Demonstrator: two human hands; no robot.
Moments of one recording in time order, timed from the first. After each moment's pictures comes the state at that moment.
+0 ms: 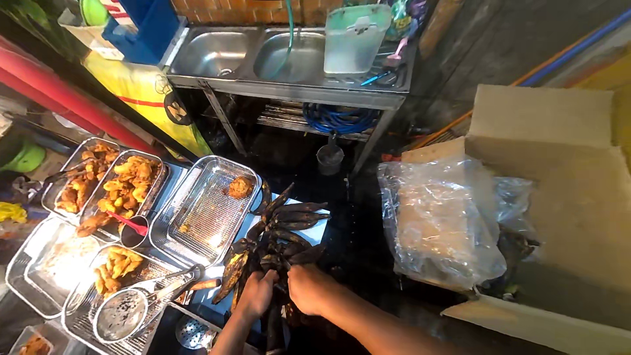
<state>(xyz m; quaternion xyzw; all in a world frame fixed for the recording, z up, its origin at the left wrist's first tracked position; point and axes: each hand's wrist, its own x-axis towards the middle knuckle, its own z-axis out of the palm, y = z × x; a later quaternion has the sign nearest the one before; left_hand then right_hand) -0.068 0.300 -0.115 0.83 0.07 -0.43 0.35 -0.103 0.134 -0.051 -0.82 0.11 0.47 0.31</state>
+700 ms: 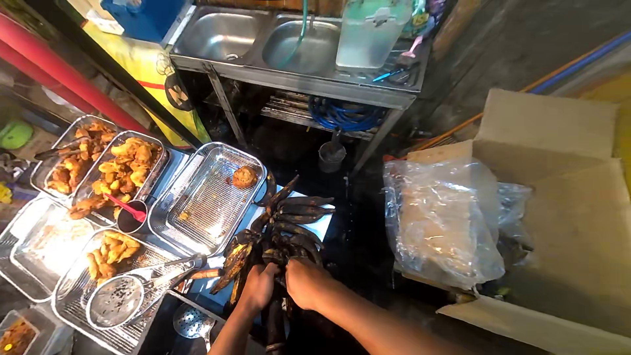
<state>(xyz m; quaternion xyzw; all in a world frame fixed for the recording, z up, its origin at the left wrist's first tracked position) -0.073 0.309 -0.129 0.80 0.09 -0.41 0.42 -0.101 0.155 -0.065 -0.83 0.12 0.46 0.29</state>
